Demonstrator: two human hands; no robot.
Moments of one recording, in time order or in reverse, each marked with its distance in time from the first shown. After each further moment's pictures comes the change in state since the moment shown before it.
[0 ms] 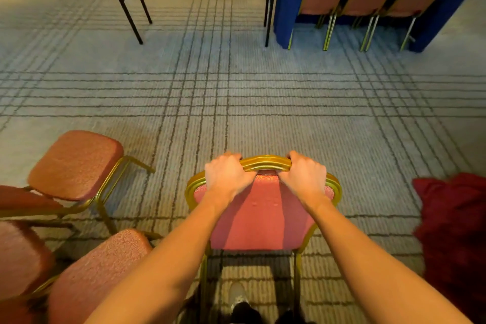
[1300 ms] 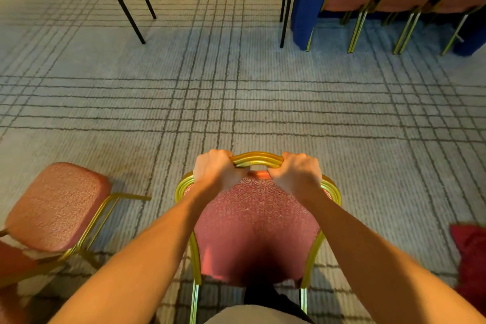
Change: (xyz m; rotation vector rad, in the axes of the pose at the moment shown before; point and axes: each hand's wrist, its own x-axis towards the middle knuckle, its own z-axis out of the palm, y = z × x) left_hand 0.336 0.021 -0.012 0.032 -0.111 -0.084; right_hand 0.345 -0.017 0.028 -0.089 -0.301 -0.075
